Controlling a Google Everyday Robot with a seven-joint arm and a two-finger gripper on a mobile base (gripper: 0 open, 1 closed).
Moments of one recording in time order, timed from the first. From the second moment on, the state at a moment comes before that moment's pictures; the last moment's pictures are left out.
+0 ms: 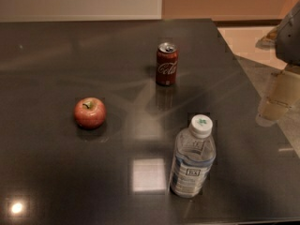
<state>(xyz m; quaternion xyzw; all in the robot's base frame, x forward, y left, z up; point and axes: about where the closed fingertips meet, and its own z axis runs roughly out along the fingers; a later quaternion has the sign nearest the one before) 0.438 -0.217 0.976 -0.60 0.78 -0.03 0.16</state>
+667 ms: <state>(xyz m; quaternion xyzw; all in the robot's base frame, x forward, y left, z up) 0.462 -0.216 0.979 -0.61 0.78 -0.03 0.17</state>
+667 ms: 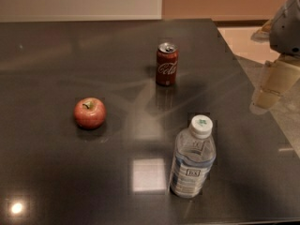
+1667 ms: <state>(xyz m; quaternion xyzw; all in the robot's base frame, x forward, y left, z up) 0.603 -0.164 0.954 -0.60 0.75 0.06 0.28</state>
